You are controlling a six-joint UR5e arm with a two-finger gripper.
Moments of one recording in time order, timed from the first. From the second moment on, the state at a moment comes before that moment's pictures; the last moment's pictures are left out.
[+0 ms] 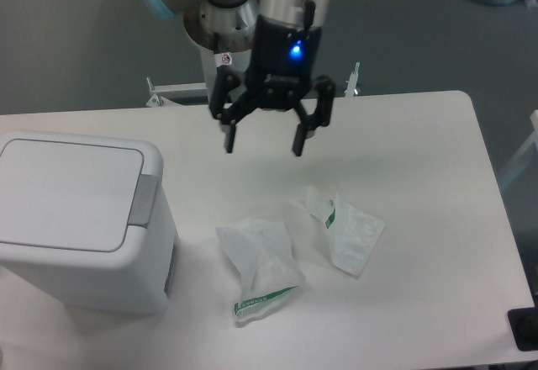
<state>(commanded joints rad) 2.44 -1.65 -1.58 -1.01 1.08 0.12</state>
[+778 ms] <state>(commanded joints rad) 2.35 -1.73 -1.58 -0.92 1.08 0.13</state>
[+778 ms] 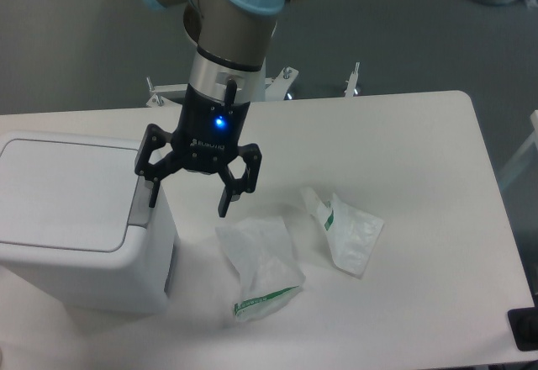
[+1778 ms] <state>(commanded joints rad) 2.34 -1.74 -1.60 -0.92 1.09 0.14</state>
